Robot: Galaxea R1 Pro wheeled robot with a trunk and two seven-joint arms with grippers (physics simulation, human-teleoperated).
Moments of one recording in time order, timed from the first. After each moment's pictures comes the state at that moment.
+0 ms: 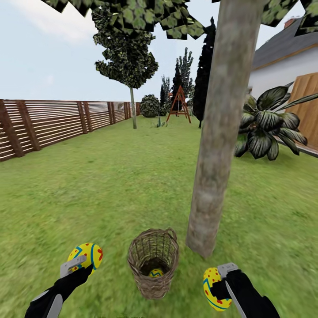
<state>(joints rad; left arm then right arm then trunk) -0.16 0.04 0.26 -1.16 0.27 0.42 -0.01 -0.36 -0.07 0.08 -0.87 0.12 0.80 0.08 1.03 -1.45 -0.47</state>
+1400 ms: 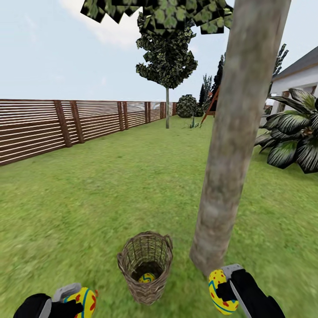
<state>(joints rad) -0.16 0.12 0.26 -1.10 0.14 0.96 -0.07 -0.36 -0.10 0.07 -0.87 0.12 0.84 0.08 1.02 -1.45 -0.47</state>
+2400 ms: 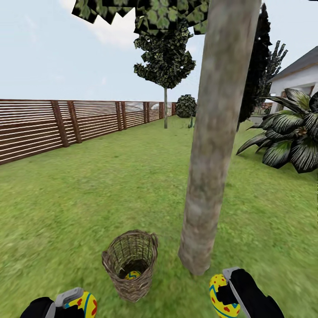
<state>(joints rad) -0.16 0.10 0.26 -1.04 0.12 0.93 -0.04 -0.36 -0.09 0.07 -0.87 0.12 0.90 0.08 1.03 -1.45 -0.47</state>
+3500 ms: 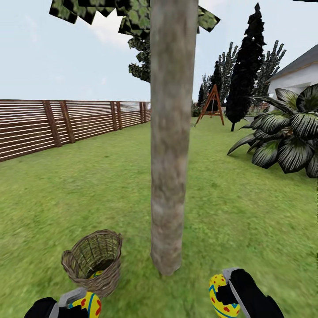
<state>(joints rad) -0.16 0.08 0.26 -1.04 0.12 0.93 -0.04 -0.36 -0.09 0.07 -0.87 0.12 0.91 0.08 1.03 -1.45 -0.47</state>
